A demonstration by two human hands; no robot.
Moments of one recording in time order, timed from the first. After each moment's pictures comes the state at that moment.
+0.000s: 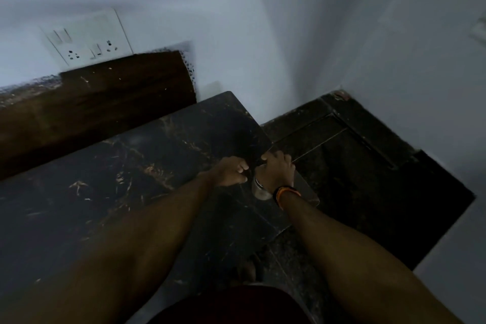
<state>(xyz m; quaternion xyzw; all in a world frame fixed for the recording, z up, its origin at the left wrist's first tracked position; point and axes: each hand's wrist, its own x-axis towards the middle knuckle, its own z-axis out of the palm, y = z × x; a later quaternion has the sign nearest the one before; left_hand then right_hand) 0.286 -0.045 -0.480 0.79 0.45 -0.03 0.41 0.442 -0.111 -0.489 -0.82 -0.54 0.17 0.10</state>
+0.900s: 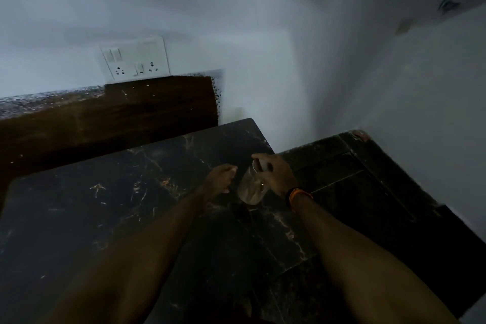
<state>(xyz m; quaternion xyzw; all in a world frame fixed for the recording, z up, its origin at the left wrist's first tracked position) 0.247 -0.031 -0.462 0.49 0.59 0.24 0.59 0.436 -0.050 -0.438 -0.65 -0.64 0.34 0.24</state>
